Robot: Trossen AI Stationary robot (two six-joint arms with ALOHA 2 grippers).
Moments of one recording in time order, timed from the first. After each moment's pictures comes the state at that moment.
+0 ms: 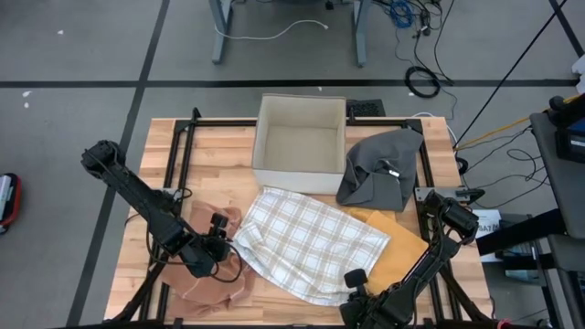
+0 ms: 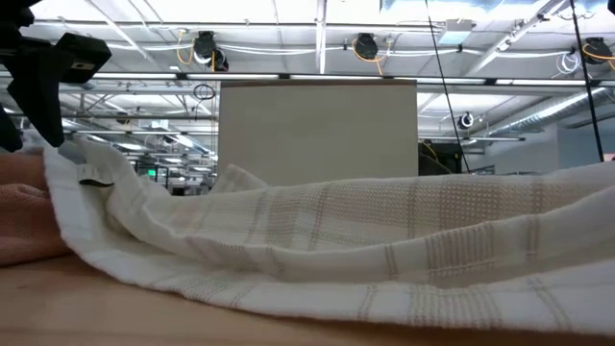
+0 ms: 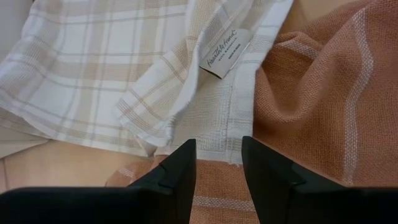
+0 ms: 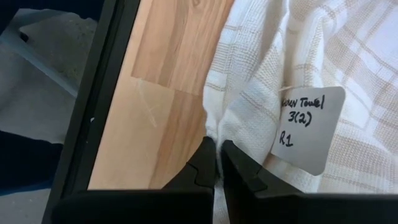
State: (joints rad) left arm -0.77 1.27 0.72 -0.63 -0.43 -0.28; right arm 0.90 2.05 1.51 -0.85 0.31 0.61
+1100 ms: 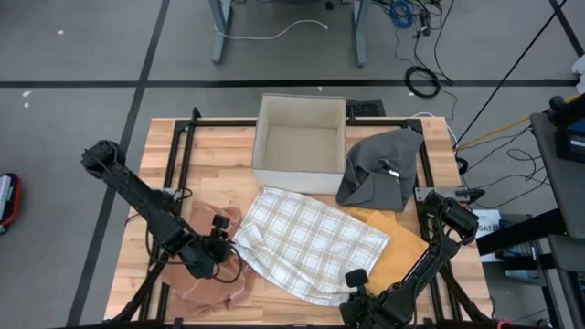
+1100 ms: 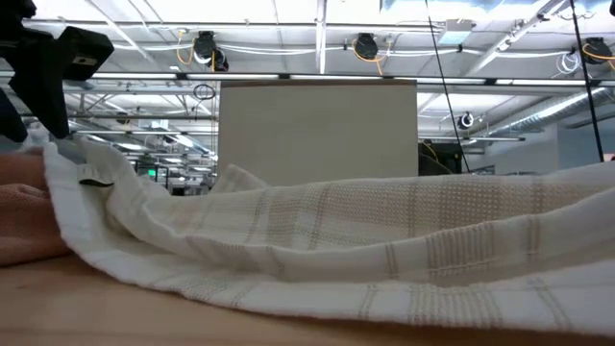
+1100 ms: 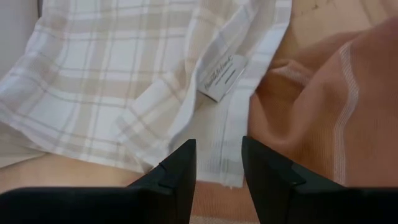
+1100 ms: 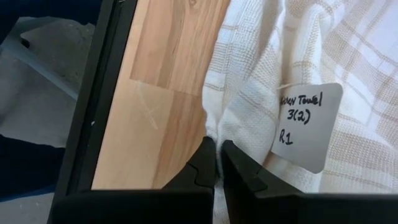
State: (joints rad) left arm -0.77 1.27 0.72 -0.57 -0.44 -0.28; right arm 0.90 2.05 1.51 -0.85 0.31 0.64
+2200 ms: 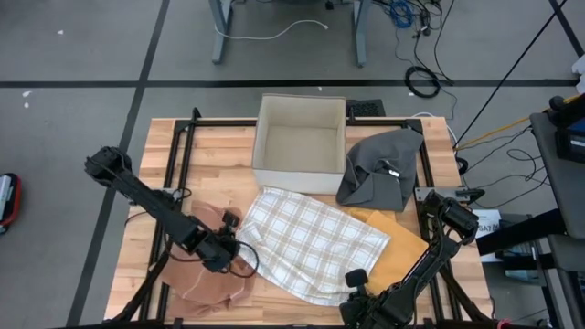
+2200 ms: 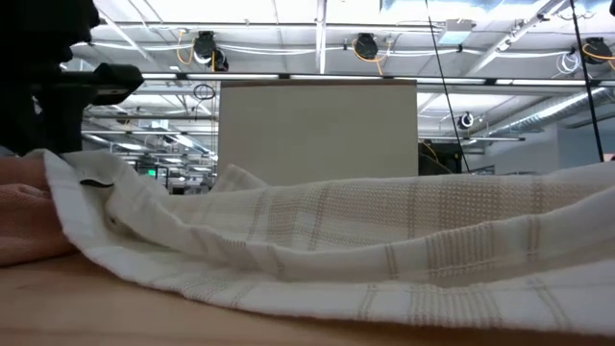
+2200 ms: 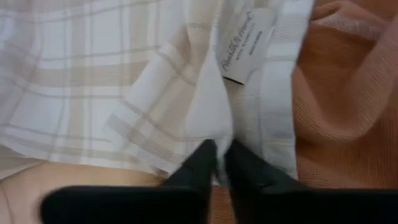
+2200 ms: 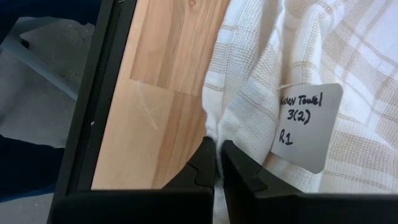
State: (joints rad) left arm -0.65 1.38 0.72 -0.56 -0.36 -0.06; right arm 0.90 2.05 1.51 -0.85 0.31 0.64
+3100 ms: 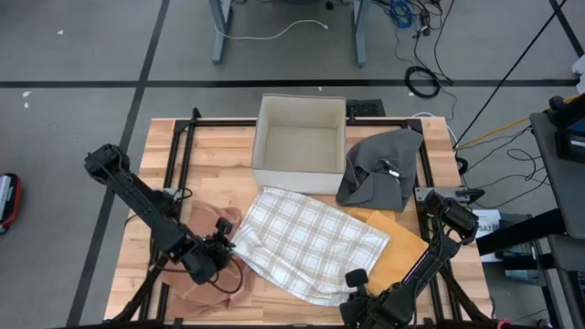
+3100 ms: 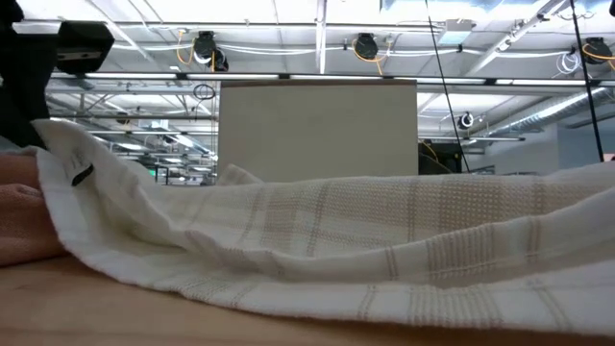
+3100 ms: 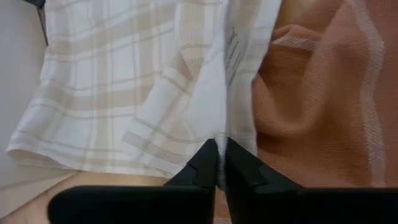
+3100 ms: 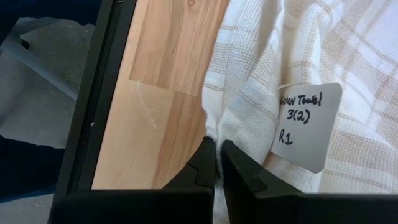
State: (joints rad) left arm -0.80 1.35 0.73 -0.60 -0.51 -0.10; right arm 0.90 2.05 1.51 -0.85 0.31 0.65
